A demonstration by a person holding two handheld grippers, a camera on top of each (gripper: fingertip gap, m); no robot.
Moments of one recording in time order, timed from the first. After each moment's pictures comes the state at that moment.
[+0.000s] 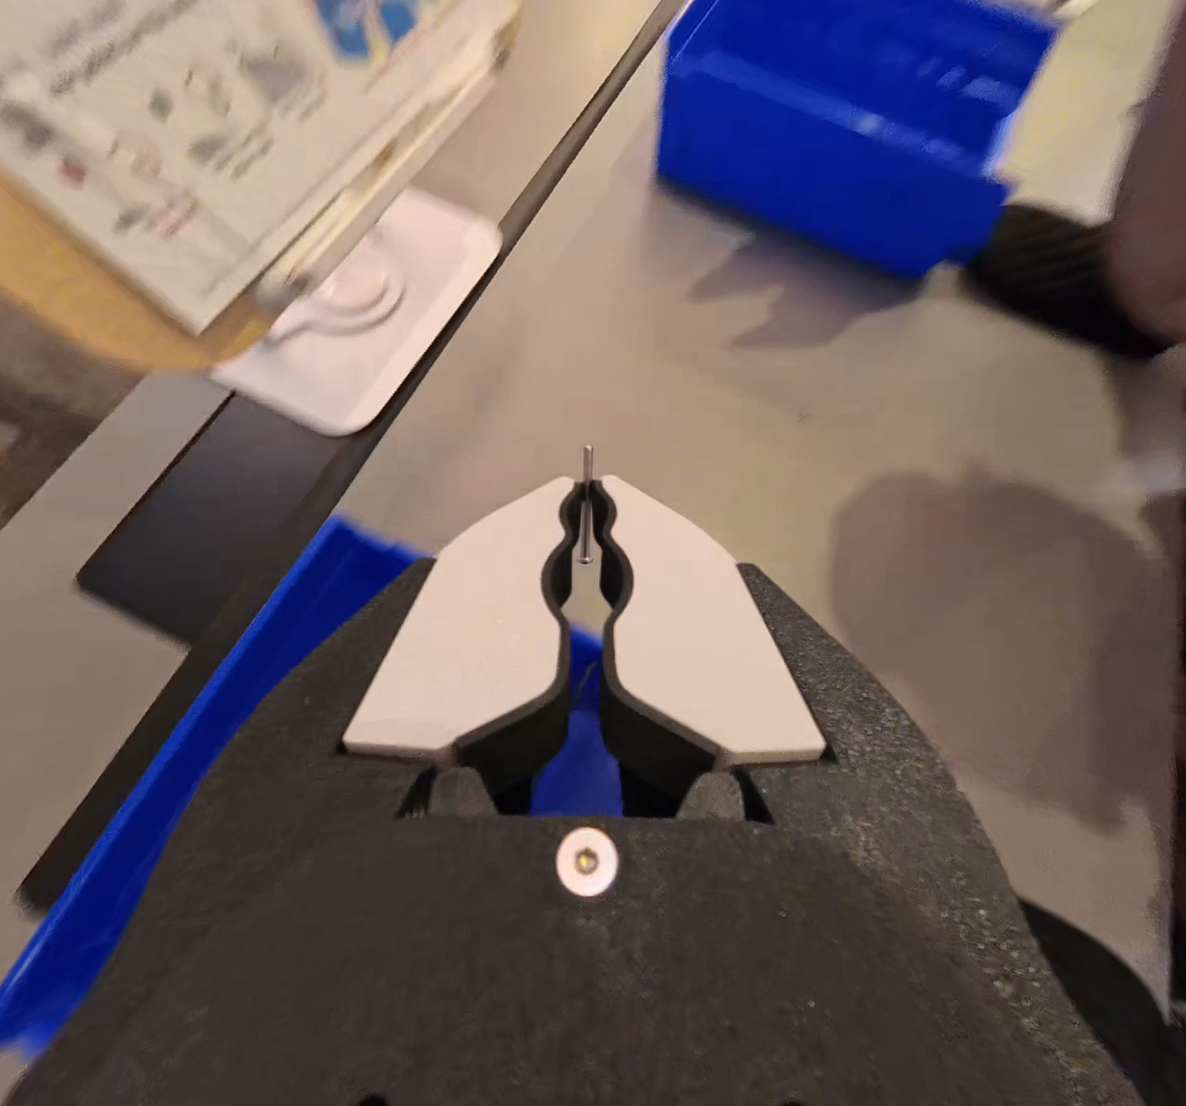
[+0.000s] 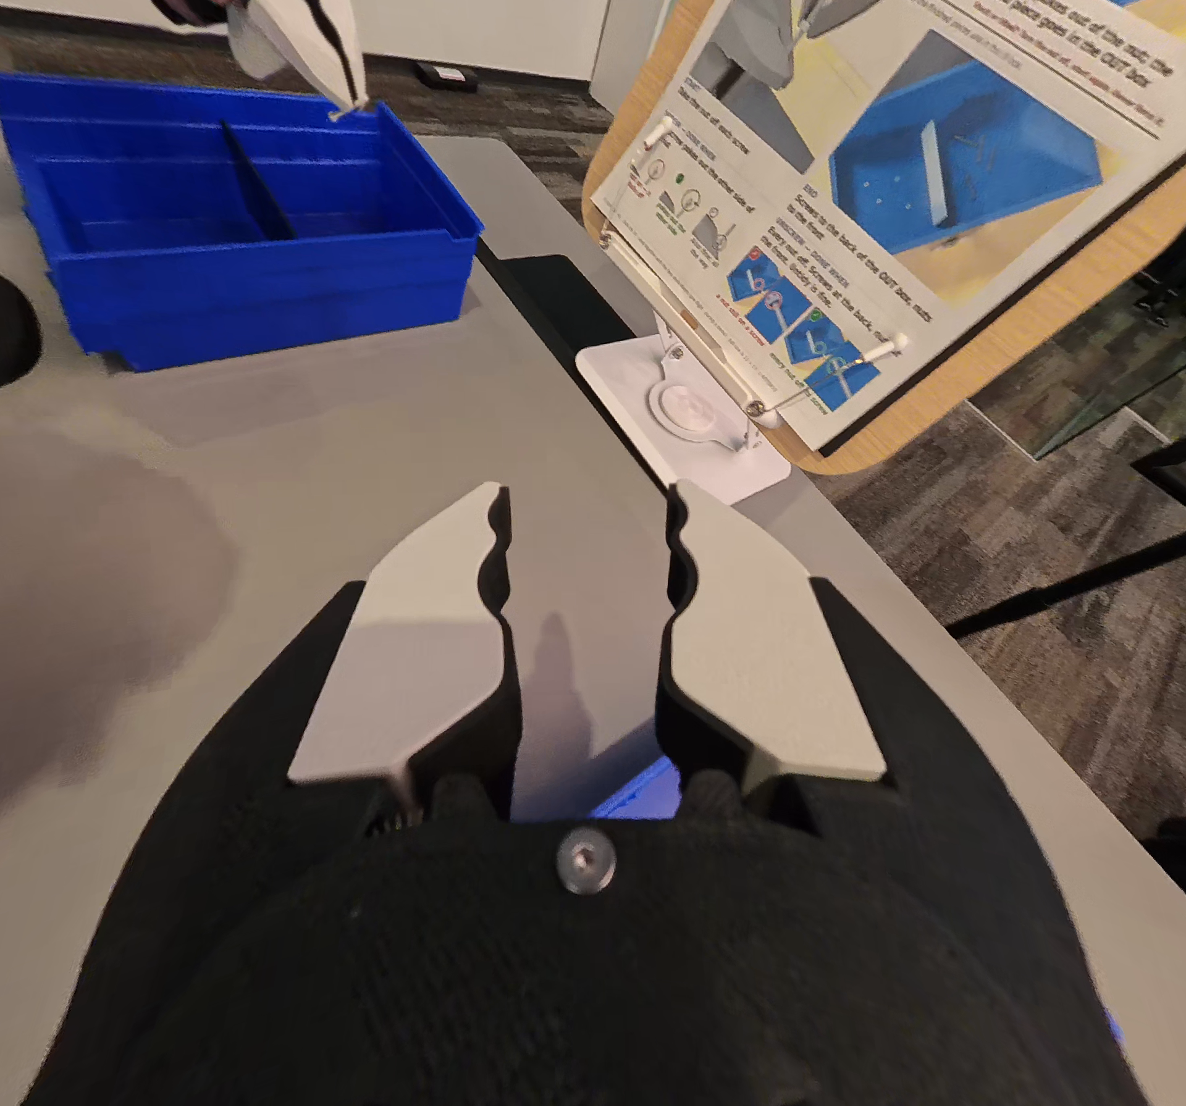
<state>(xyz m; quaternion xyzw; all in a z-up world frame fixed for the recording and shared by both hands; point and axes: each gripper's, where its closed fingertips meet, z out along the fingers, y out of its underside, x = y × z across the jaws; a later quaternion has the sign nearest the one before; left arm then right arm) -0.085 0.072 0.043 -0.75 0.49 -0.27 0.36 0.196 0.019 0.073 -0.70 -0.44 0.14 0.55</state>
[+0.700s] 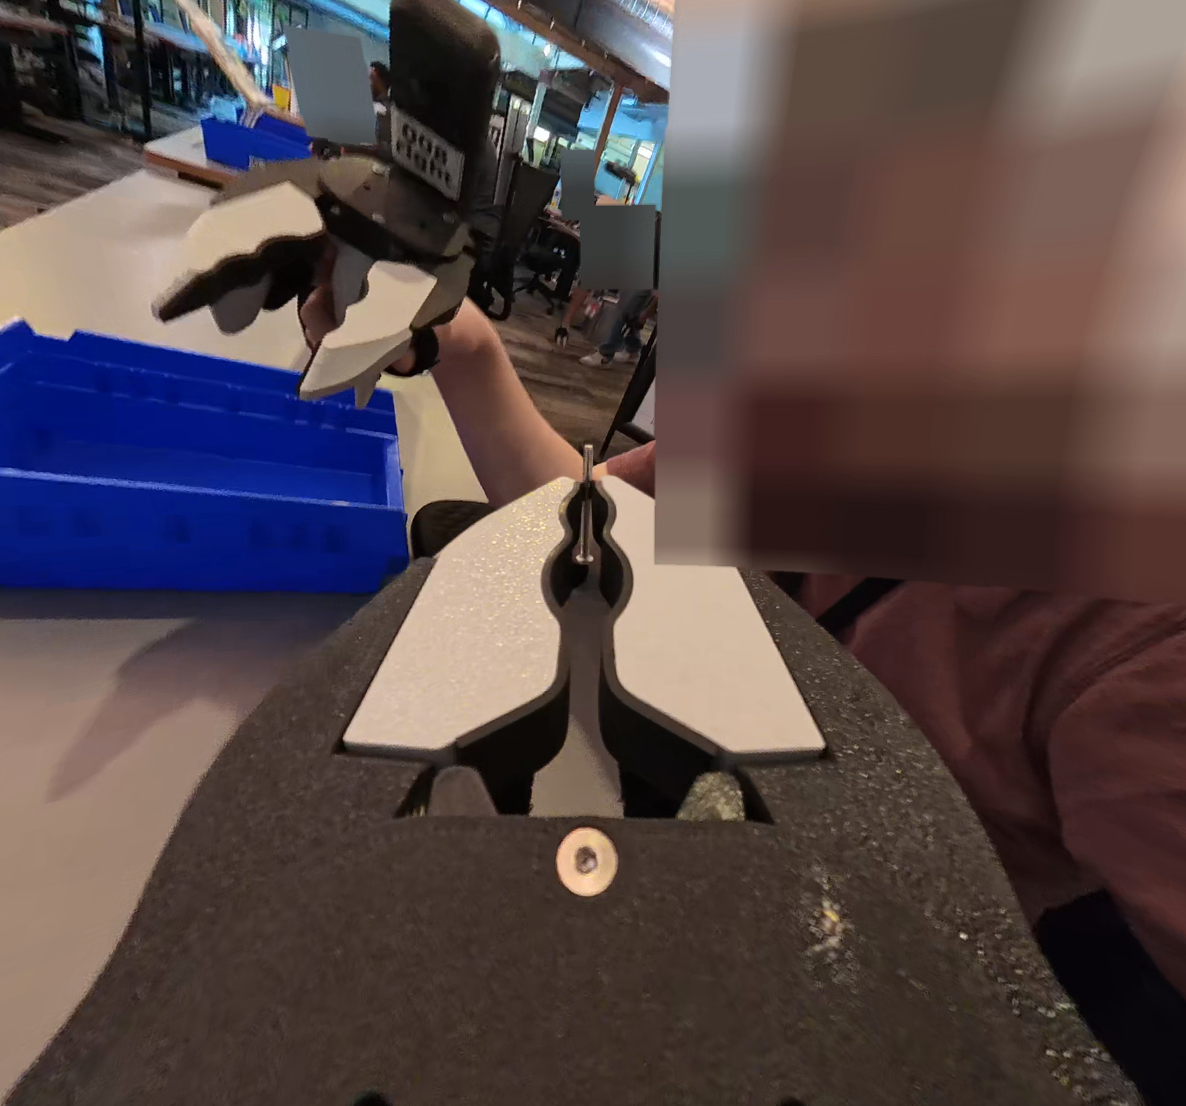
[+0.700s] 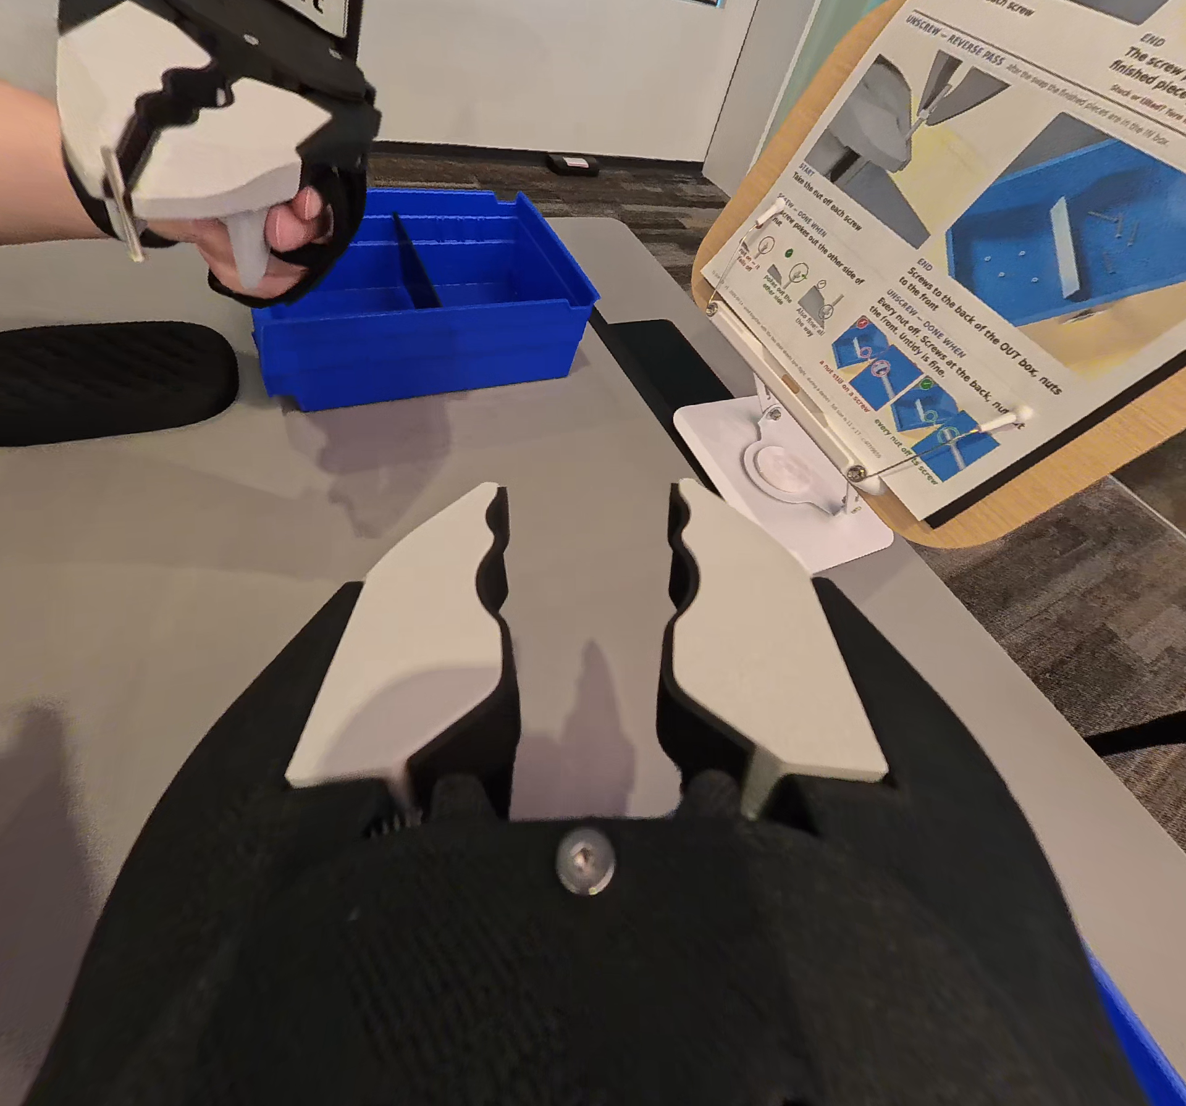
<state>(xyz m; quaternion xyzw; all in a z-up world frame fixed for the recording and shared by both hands) 0.076 -0.108 0.110 -0.48 0.51 -0.66 0.27 0.178 -0.007 0.083 -0.66 -0.47 0.23 0.54</state>
